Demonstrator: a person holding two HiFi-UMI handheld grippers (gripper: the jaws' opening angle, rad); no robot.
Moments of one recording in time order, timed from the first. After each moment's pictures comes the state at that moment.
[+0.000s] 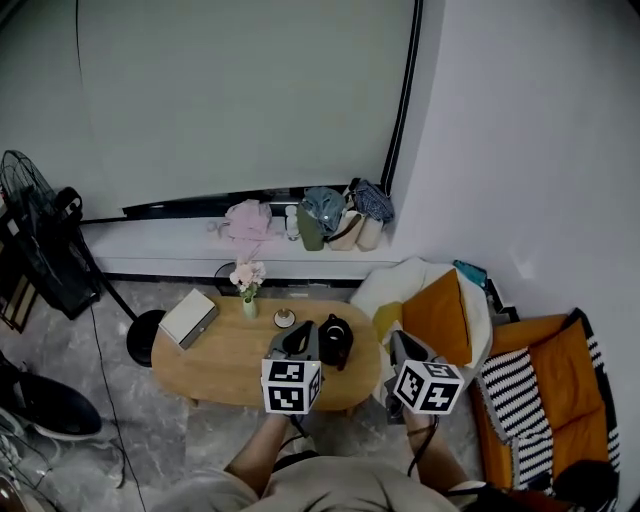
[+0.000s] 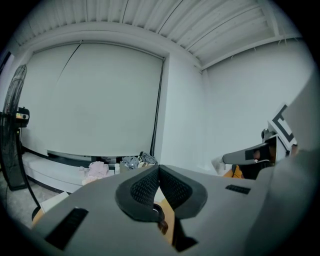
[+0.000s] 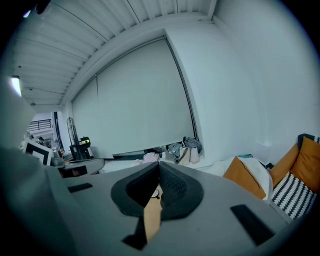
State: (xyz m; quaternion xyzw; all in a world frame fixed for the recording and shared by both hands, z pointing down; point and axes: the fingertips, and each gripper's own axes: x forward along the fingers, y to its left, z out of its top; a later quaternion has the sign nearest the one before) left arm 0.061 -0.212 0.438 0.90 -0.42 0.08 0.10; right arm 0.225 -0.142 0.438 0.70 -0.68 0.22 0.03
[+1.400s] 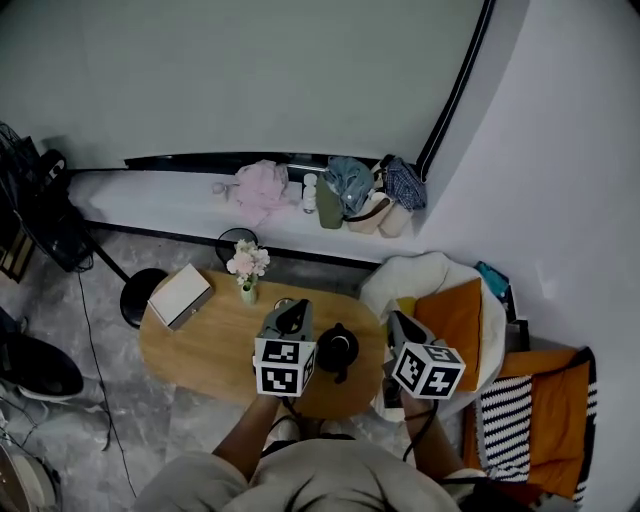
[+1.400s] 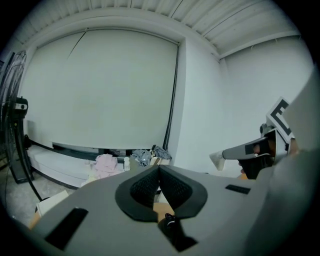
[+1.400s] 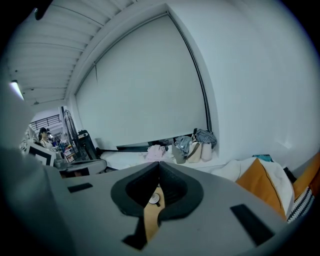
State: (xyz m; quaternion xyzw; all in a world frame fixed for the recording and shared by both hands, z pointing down) left arm 0.072 -0.354 0.481 0.86 -0.47 0.12 0.14; right arm 0.242 -0.306 0.471 0.64 -0.72 0.26 0.08
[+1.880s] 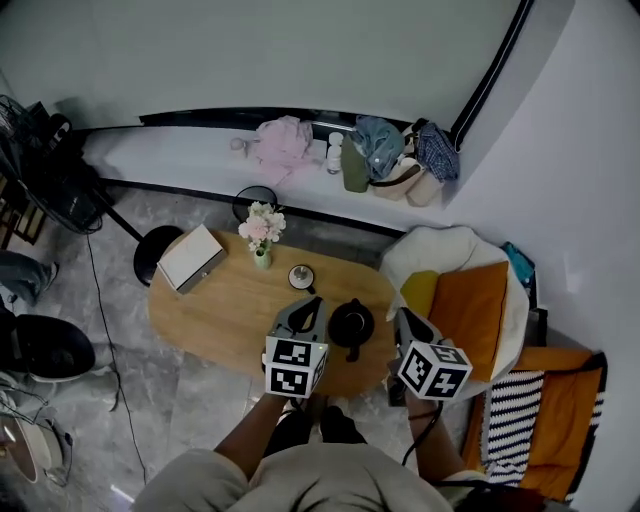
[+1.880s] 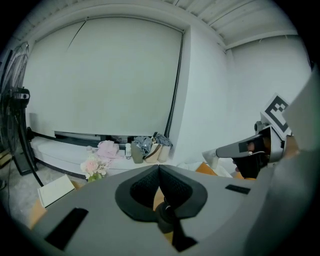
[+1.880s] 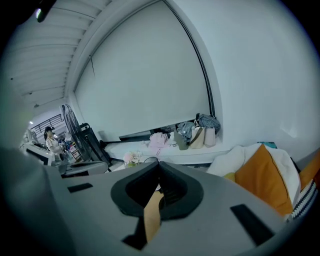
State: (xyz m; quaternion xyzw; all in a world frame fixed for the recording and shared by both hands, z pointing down) left arm 0.075 -0.332 0.536 0.85 -0.47 0.16 0.18; right arm 0.233 -0.302 0.526 0.61 -0.72 0.32 0.11
